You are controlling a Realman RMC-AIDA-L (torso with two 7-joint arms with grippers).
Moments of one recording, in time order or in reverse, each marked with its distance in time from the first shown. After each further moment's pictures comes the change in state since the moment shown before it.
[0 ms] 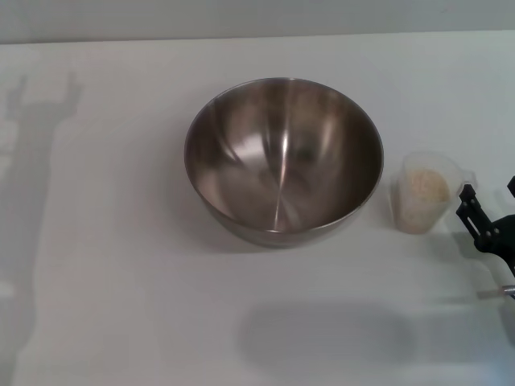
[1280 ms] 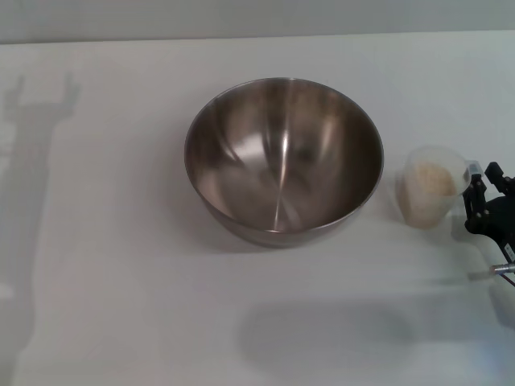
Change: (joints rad) left arm 0.004 -0.001 0.001 -0.001 -0.008 0.009 -0.003; right arm 0.057 0.003 0.026 -0.015 0.000 0.048 0.001
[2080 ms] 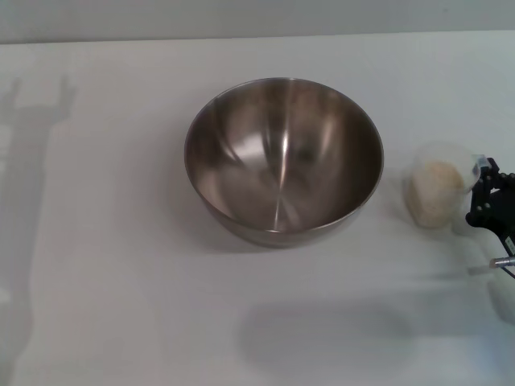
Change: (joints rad) left arm 0.013 -0.001 -0.002 0.001 0.000 0.019 -0.027; right arm 0.014 0.003 0.009 -0.014 -0.002 -0.006 0.000
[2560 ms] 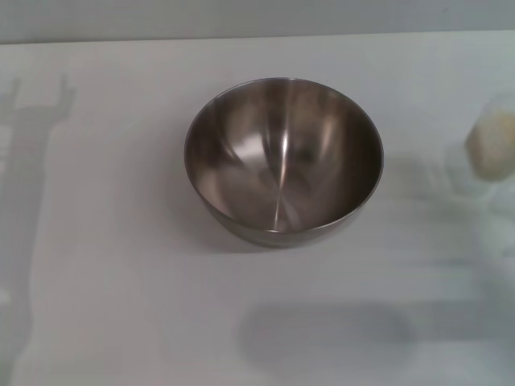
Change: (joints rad) left arm 0.002 0.000 0.000 0.000 0.002 0.000 0.000; right arm -0.020 0.003 0.119 -0.033 0.002 -0.199 -0.008
